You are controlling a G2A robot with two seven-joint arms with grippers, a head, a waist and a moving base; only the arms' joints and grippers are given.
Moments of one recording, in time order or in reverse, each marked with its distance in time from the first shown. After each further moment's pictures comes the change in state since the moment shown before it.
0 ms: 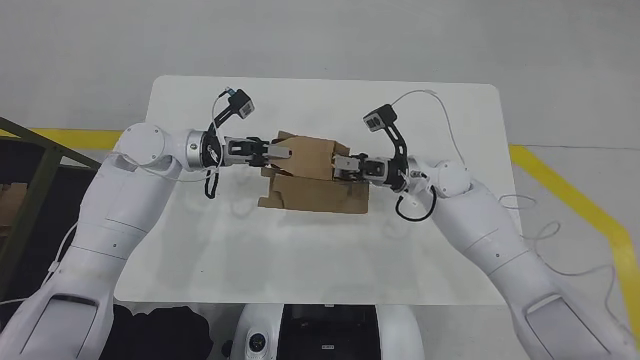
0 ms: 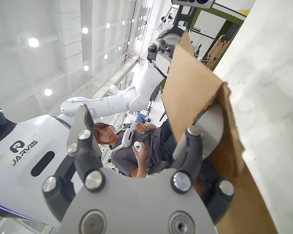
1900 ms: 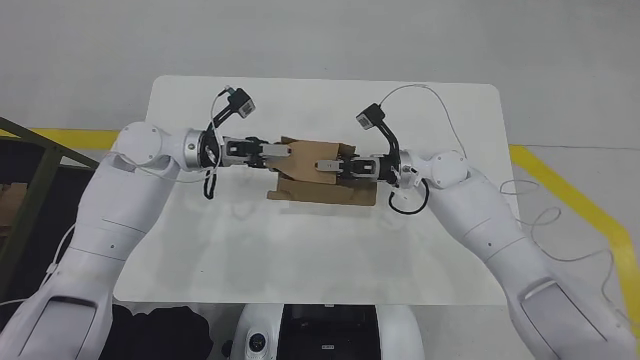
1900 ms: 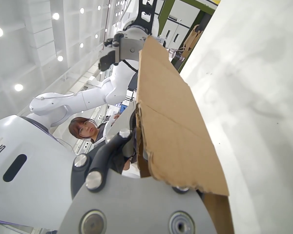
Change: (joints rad) left arm 0.010 0.003 -0.019 -0.037 -0.030 0.002 -0.030; right arm 0.084 -0.033 -0.050 0.119 -0.169 -0.027 -0.027
